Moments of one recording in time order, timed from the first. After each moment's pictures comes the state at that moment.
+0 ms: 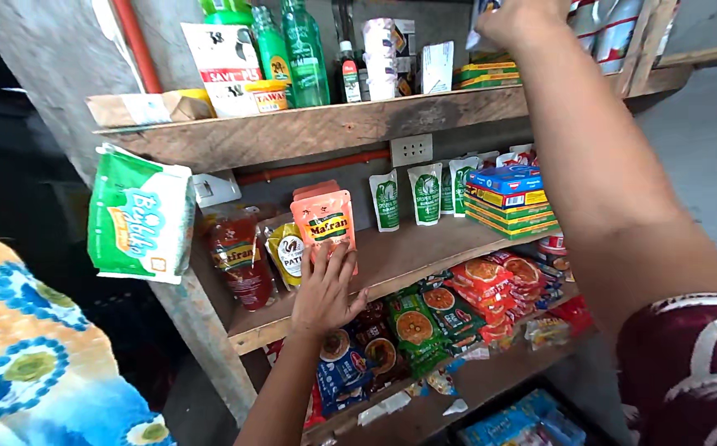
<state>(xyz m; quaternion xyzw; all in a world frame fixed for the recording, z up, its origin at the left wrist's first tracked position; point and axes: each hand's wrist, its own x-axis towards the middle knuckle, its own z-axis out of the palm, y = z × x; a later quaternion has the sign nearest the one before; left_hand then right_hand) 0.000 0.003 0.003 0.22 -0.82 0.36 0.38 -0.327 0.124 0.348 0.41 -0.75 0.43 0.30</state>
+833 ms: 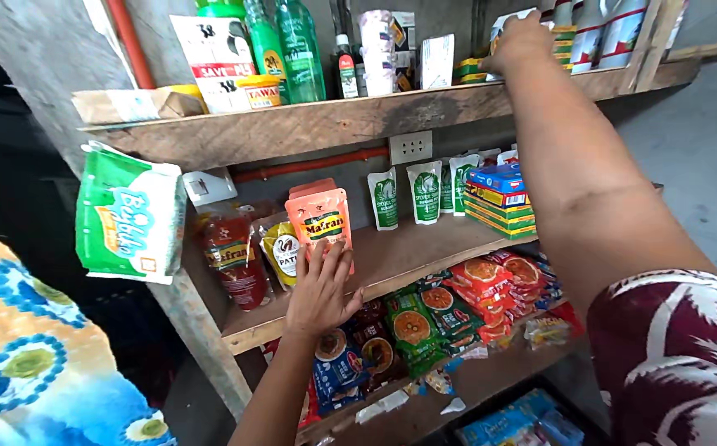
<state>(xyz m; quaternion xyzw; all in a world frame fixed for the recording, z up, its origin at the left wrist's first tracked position) -0.002 0.002 0.003 0.22 -0.82 0.36 0.39 -0.396 0.075 0.329 0.36 -0.82 0.36 0.24</state>
